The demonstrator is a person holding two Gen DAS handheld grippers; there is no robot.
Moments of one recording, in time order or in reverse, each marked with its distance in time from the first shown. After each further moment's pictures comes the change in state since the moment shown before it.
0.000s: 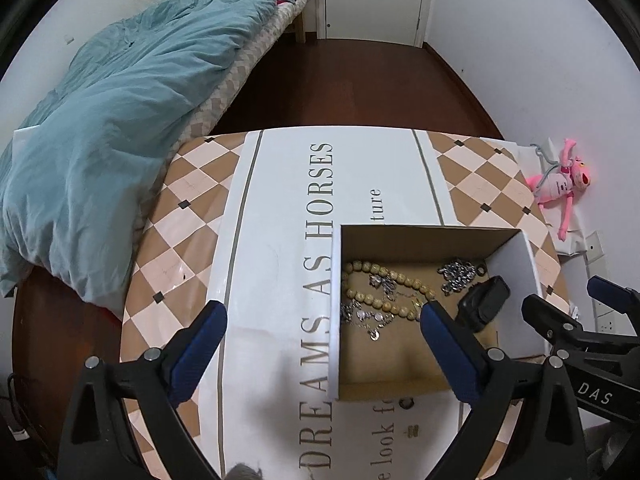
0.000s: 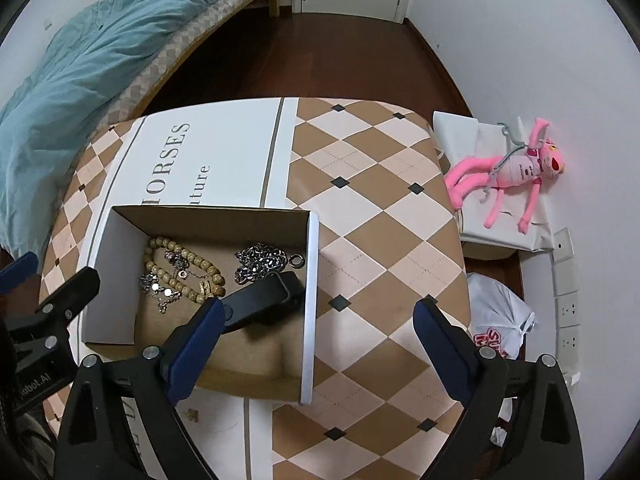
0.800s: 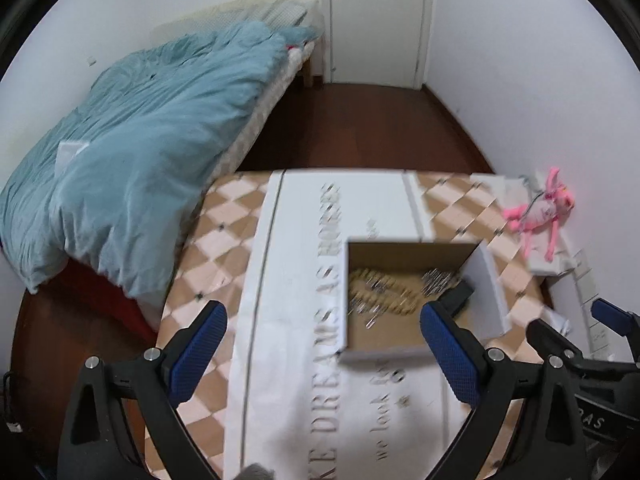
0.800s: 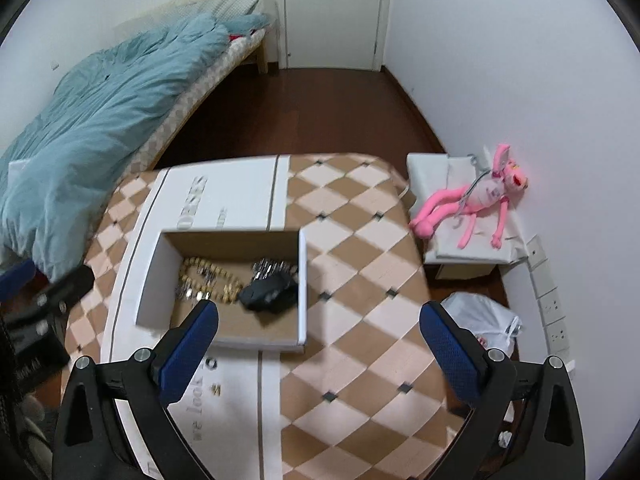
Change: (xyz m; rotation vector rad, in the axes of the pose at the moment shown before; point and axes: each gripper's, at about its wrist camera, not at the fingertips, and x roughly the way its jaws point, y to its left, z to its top) left arm -0.067 0.013 -0.037 -0.022 -0.135 0.039; right arm -0.087 -0.004 -0.050 0.039 -0.168 -0.004
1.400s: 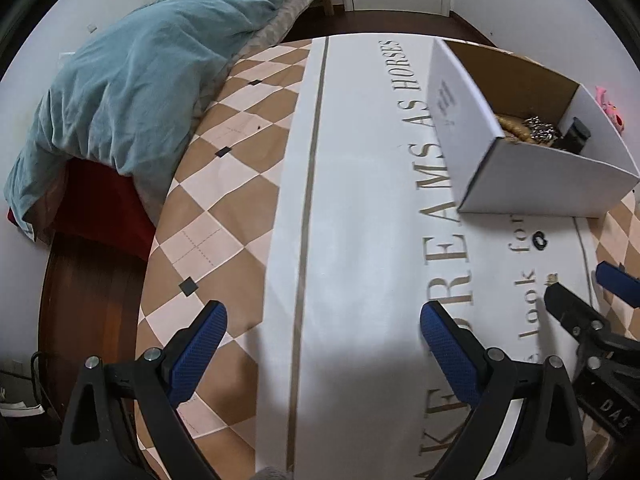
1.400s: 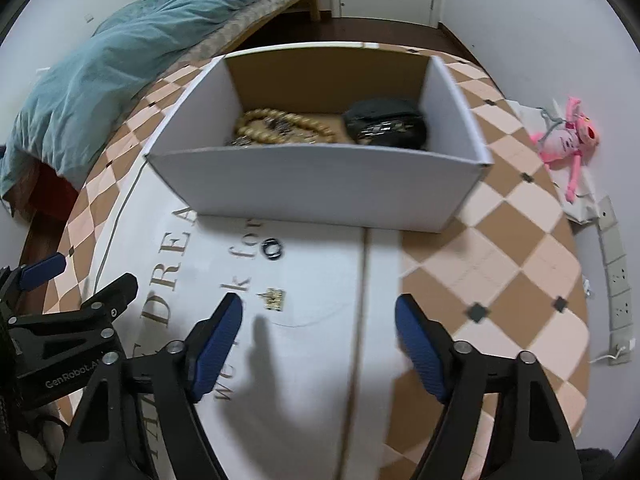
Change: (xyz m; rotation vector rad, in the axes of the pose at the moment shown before) left arm 0.088 0.046 -0.100 0.050 0.206 0.109; right arm 0.098 0.079 -0.107 -0.083 0.125 0.146
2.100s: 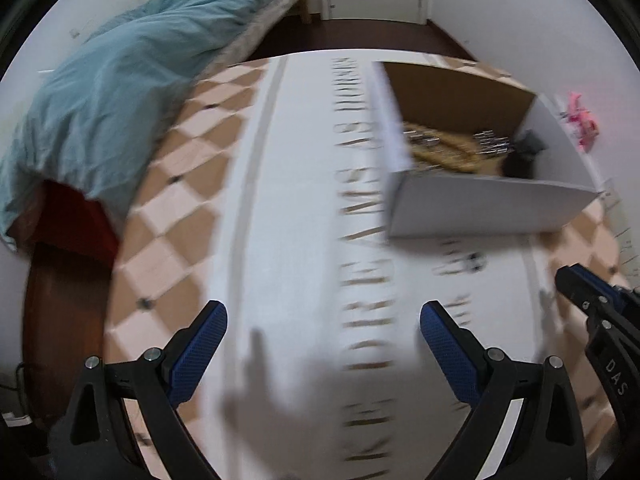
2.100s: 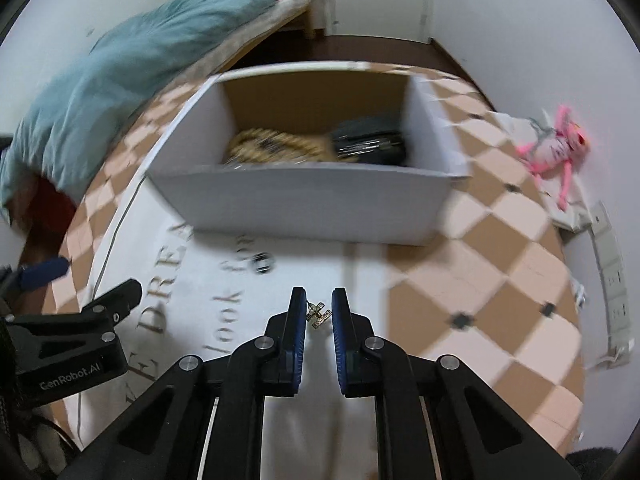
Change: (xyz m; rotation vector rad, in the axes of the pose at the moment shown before) left arm -0.016 -0.041 0.015 0.017 -0.029 -0.120; right arm -0.026 -0.038 0.001 0.070 -0.082 -0.035
